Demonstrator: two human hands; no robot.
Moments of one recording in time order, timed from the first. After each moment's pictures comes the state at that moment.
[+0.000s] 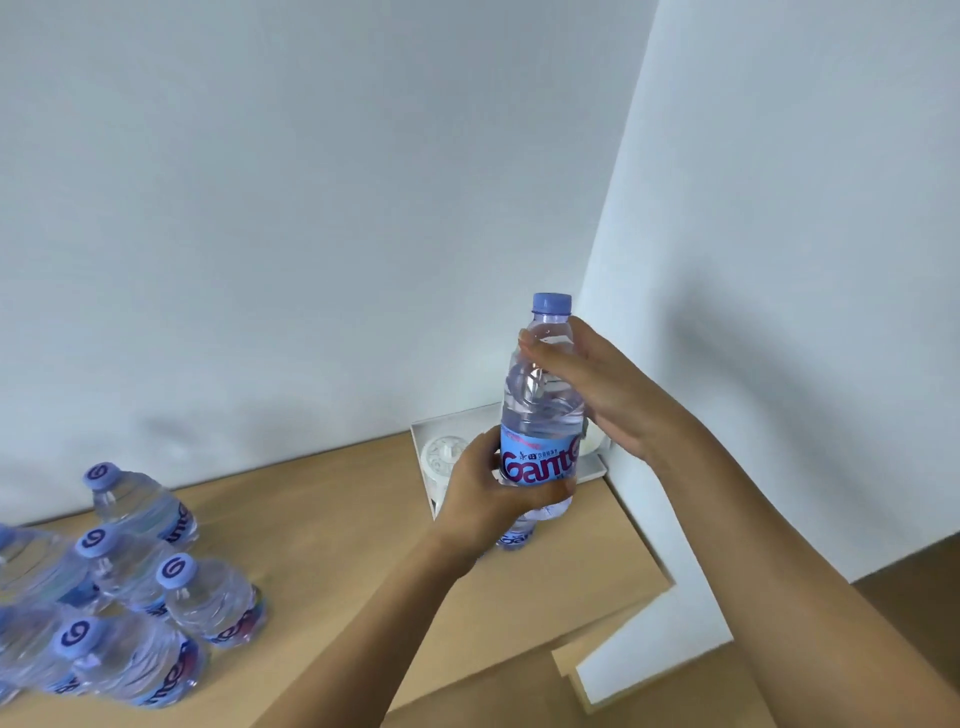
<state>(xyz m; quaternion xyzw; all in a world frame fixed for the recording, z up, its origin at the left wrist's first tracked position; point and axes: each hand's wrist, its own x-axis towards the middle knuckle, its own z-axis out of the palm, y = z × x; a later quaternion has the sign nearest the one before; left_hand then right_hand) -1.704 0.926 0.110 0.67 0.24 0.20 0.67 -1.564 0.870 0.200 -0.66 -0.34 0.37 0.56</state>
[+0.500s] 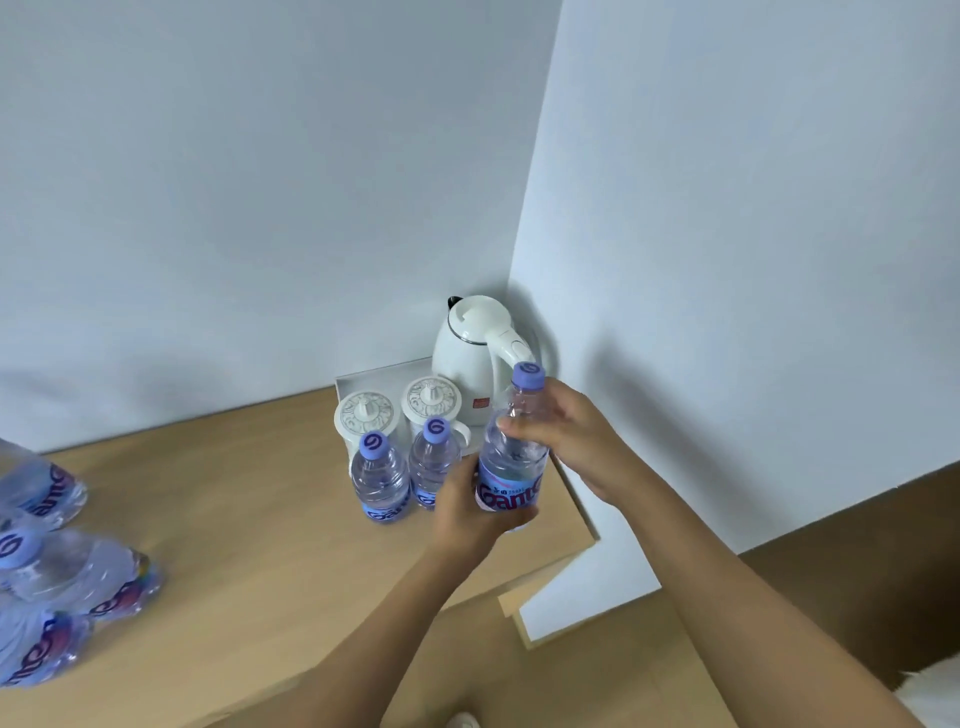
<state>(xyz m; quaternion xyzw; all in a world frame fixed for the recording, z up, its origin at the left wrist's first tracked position) -1.633 0.857 -0.008 0.67 0.34 0.19 0.63 -1.499 0.794 0.080 -0.70 -0.27 0.39 0.54</state>
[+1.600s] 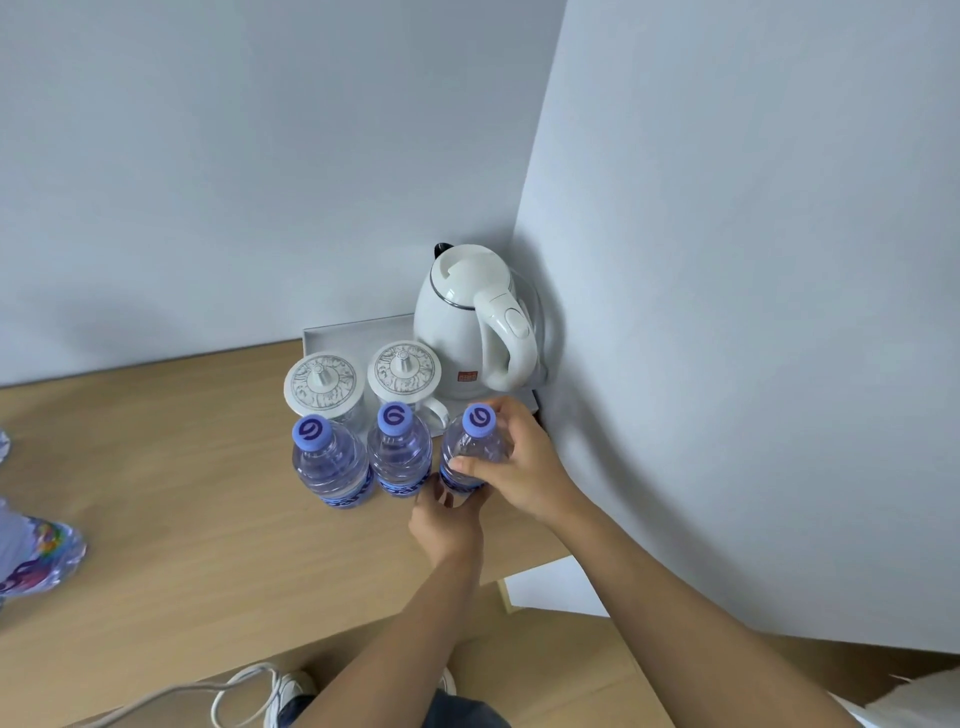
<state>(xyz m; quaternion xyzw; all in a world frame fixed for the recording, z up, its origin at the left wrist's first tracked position) -1.561 0.838 -0.111 0.45 0.65 0.26 0.55 -1.469 0.817 -0.046 -0.72 -0.36 0.34 0.48</state>
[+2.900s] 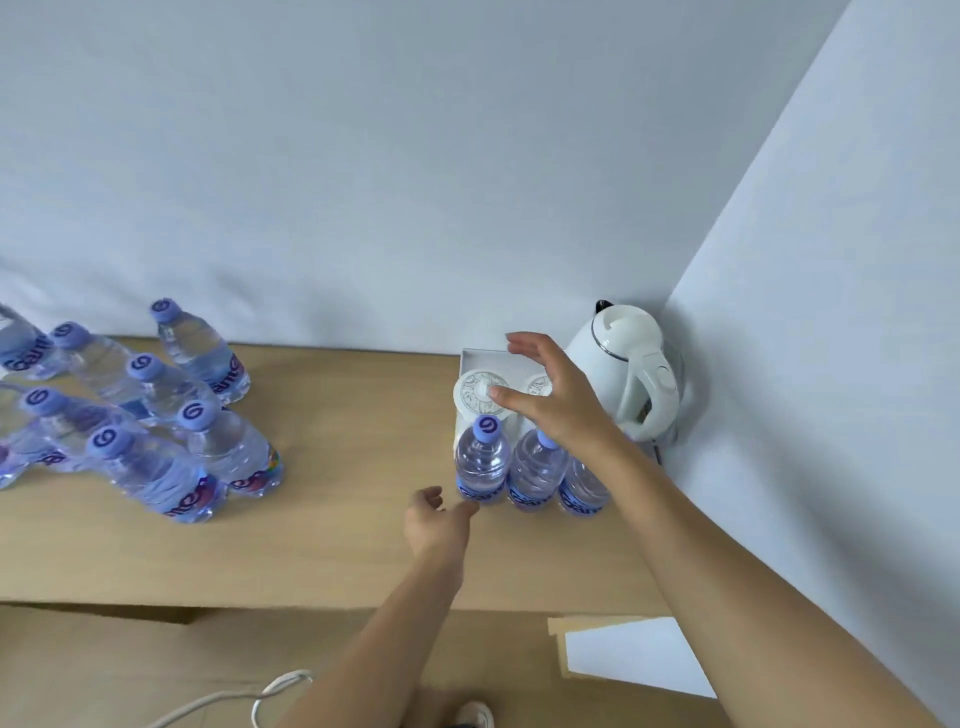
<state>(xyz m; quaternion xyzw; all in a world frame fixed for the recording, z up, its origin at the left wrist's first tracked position) -1.692 0.901 -0.065 0.31 0.70 0.28 0.58 -1.540 0.919 0.056 -0.67 -0.50 0.35 0.43</state>
